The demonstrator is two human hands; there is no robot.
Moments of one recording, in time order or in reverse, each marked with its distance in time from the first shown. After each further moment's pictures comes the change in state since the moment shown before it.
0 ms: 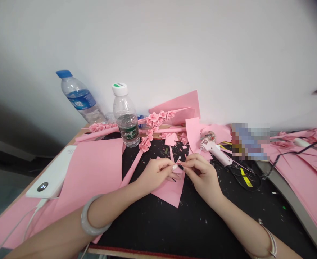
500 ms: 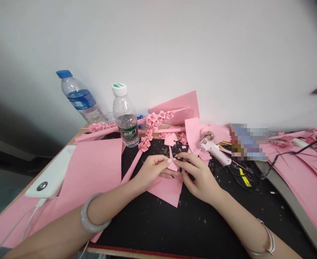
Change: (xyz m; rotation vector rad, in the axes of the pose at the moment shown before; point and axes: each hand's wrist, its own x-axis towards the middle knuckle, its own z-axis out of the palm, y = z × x) left_hand 0.004 -0.002 -0.005 -0.239 0.067 -0.101; right_hand 0.003 -0.001 -0.008 -0.292 -0.242 -0.257
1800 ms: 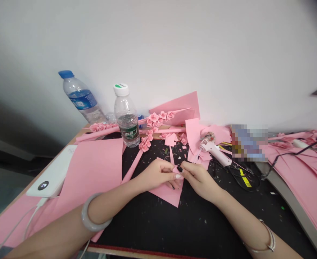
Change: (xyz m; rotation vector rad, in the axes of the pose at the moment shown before) left_hand -0.001 0.000 0.001 0.225 -0.238 -0.059; right_hand 0.003 0.001 0.000 0.251 -0.185 0.223
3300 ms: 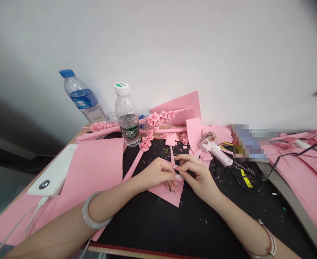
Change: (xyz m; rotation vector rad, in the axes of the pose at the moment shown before) left_hand 0.000 0.001 -0.004 -0.005 -0.018 -0.062; right_hand 0.001 -0.002 0.008 0.204 0.187 -0.071
